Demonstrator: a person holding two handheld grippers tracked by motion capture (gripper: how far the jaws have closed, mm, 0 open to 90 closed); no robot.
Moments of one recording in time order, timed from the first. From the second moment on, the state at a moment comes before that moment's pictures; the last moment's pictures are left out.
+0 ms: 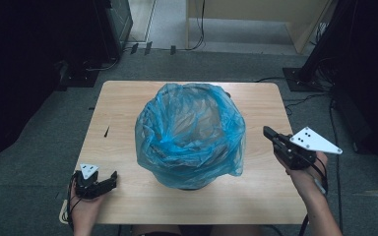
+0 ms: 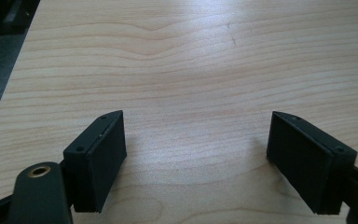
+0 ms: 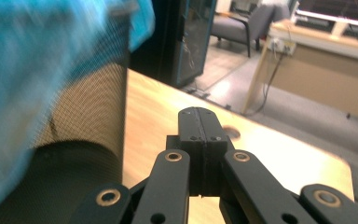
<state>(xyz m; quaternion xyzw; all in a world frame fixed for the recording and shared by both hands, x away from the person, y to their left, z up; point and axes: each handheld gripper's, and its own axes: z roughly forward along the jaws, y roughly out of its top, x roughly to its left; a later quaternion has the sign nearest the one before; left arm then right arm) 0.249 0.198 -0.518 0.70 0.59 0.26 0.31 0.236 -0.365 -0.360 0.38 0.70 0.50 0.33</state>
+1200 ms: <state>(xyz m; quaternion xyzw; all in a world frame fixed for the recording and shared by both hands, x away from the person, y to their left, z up) 0.249 0.198 -0.518 0.70 0.59 0.26 0.31 0.220 -0.416 -0.509 0.57 0.66 0.40 0.28</state>
